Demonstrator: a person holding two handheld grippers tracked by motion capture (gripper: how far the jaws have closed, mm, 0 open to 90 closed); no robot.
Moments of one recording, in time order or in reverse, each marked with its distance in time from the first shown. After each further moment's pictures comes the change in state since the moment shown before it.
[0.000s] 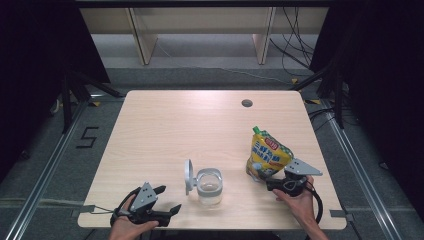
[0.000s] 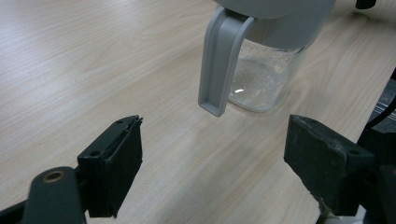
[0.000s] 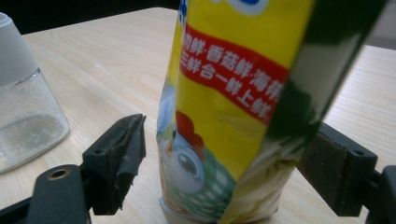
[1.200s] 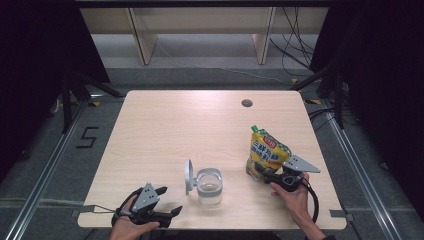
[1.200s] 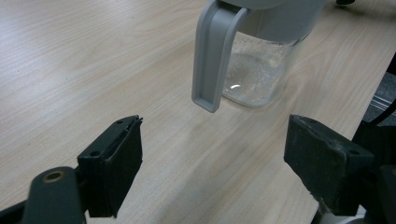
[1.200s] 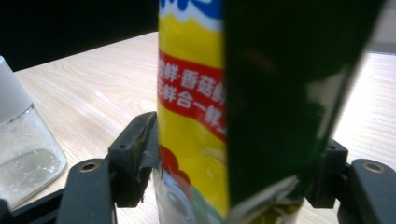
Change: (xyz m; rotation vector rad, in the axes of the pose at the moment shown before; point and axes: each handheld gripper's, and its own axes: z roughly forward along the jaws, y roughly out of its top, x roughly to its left) left arm -0.002 -0.001 0.003 0.021 -0.010 -0.003; right arm -0.004 0.001 0.015 -0.084 -0.010 0.045
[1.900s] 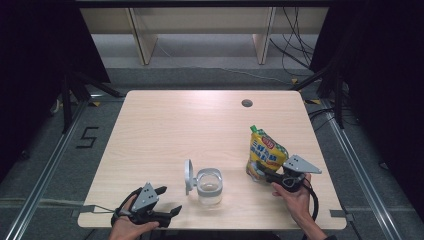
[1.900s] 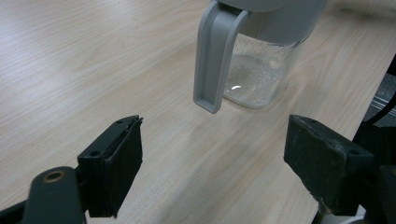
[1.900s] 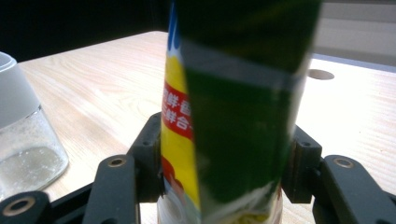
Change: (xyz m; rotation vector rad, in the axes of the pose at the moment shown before) left arm 0.000 0.000 -0.001 -0.007 -0.003 -0.004; right arm 0.009 0.011 -0.008 0.016 -0.013 -0.028
